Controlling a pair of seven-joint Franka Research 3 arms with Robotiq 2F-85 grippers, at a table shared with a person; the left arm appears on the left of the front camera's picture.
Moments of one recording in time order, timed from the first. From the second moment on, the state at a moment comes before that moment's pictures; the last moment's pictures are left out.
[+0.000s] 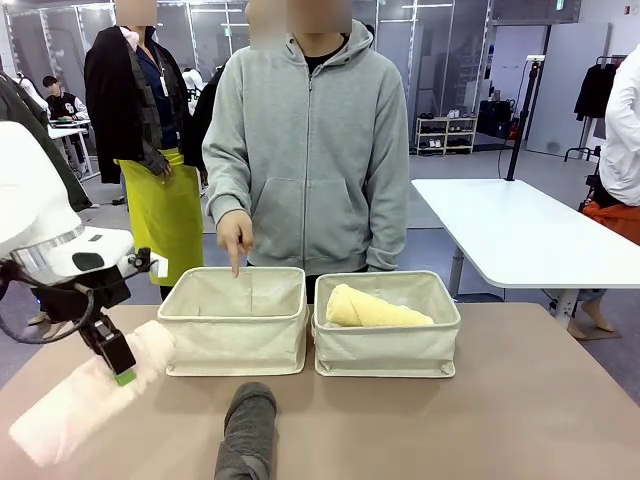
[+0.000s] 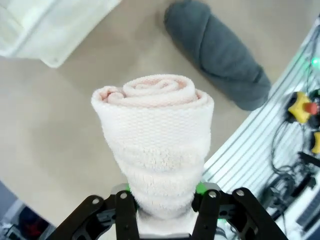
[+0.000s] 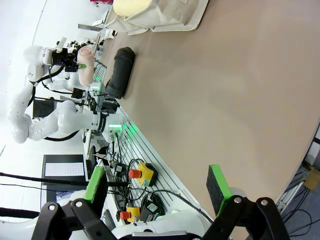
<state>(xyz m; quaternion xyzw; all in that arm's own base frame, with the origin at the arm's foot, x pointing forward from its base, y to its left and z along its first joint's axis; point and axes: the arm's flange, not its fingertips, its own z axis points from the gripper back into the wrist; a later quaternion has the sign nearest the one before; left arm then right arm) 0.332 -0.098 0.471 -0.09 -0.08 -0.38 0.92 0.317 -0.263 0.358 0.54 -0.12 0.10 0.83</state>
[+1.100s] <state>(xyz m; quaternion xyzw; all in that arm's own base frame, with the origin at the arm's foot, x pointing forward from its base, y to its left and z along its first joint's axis) 0.452 -0.243 0.547 0.15 -0.08 -0.61 0.77 0.318 -0.262 0.357 0.54 -0.12 0.10 0.83</state>
